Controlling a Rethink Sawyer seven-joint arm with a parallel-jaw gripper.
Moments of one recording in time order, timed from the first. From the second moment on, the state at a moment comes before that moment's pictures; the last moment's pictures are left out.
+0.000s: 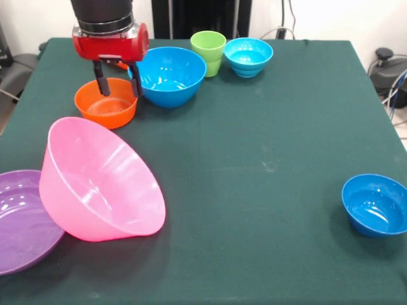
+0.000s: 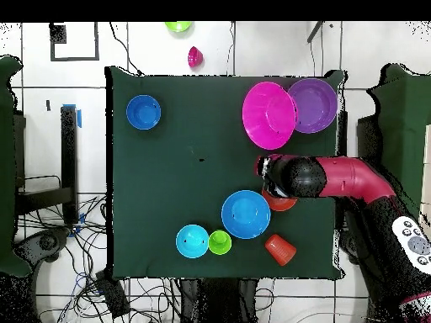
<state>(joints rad) -0.89 -0.62 0.61 1.67 -0.64 0.69 1.92</state>
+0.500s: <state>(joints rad) -0.91 -0.71 0.72 1.70 -0.69 0.70 1.87</state>
